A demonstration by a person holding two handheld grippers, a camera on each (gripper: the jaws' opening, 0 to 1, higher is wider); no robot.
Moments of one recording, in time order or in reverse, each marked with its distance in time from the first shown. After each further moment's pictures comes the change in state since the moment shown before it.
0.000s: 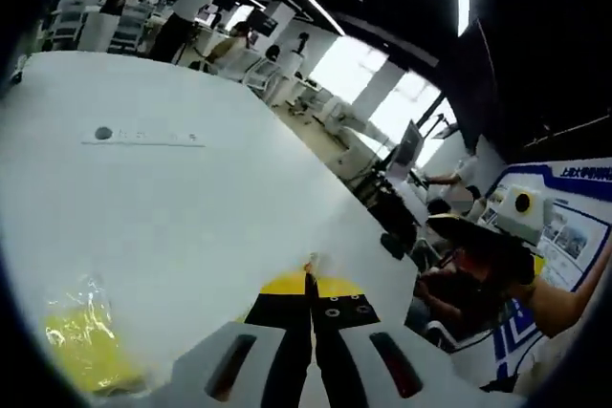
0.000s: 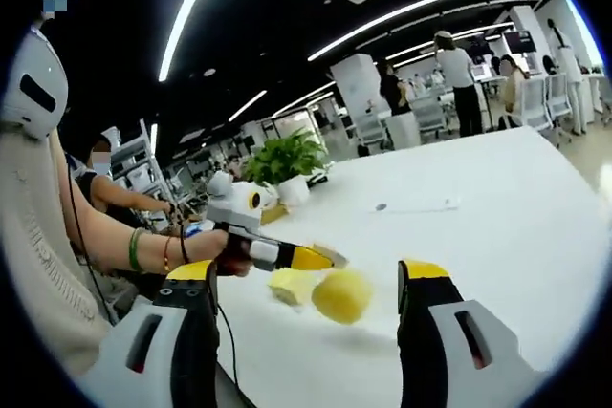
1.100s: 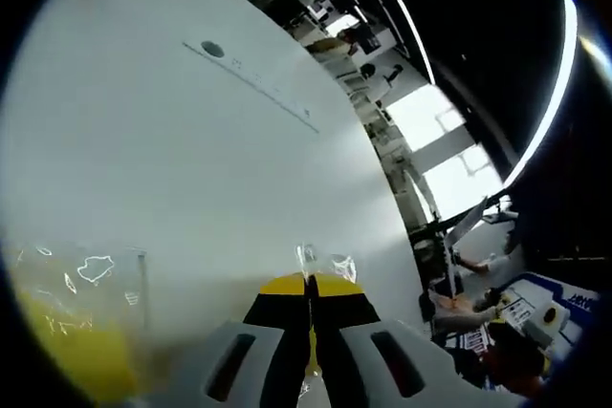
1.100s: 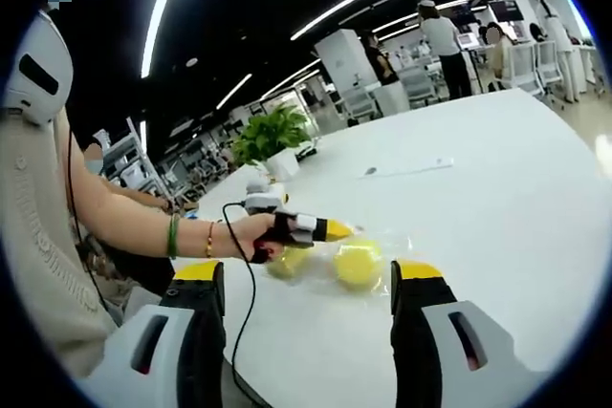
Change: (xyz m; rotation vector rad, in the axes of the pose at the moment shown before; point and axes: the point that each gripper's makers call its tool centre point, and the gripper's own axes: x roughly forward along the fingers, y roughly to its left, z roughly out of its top) left arm 0.044 0.127 -0.015 -0.347 -0.040 0.193; right arm 0.007 -0.020 -0.045 0.088 0.103 -0.023
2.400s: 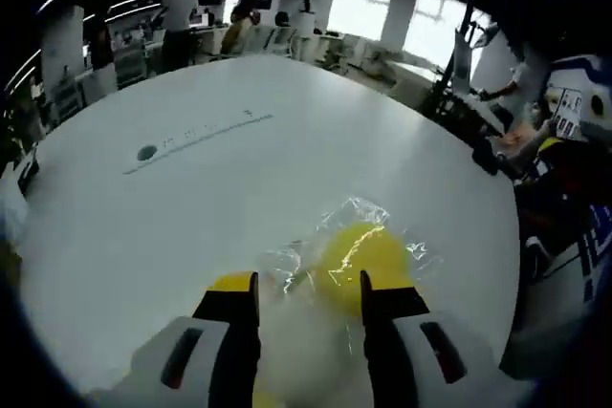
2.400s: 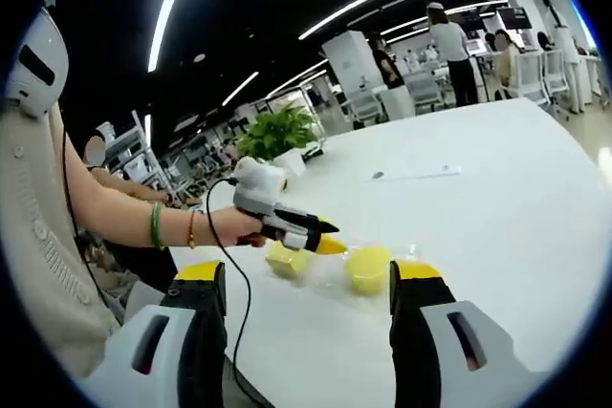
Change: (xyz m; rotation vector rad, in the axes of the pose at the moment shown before) left arm -0.055 -0.025 -0.006 0.920 0.151 0.150; right arm -0.004 0.022 0.007 -0.059 -0.003 0.023
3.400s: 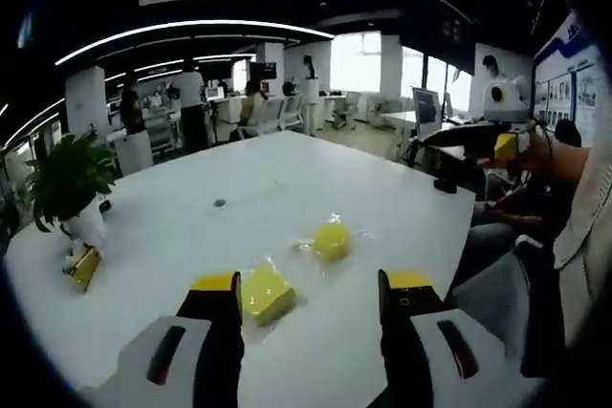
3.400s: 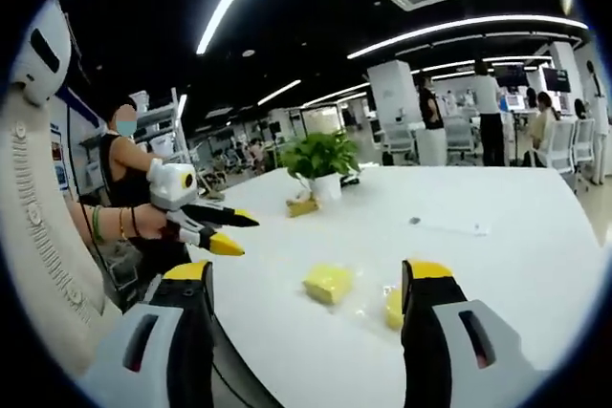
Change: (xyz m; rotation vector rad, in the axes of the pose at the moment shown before) left arm -0.257 -0.041 -0.035 -0.031 -0.311 0.083; right arm -0.019 0.102 0.034 -0.224 -0.112 0.091
